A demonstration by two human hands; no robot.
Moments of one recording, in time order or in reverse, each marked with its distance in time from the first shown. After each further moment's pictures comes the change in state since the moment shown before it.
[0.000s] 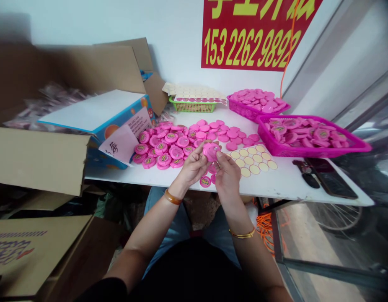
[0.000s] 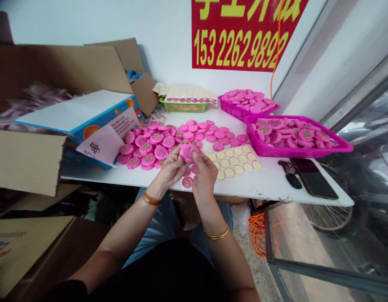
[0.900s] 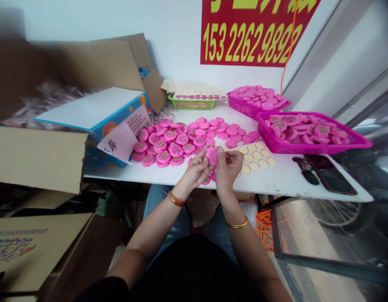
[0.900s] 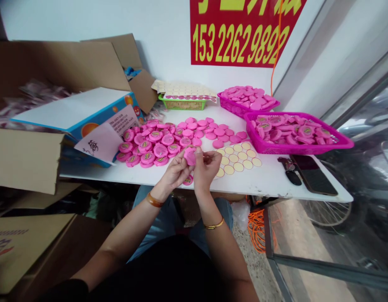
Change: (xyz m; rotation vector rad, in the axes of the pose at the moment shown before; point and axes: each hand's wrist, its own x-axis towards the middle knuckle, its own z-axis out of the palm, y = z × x) left_hand -0.008 -0.026 -0.006 -0.023 0.016 -0.087; right_hand 0.017 0.021 -0.019 -0.480 0.109 -0.521
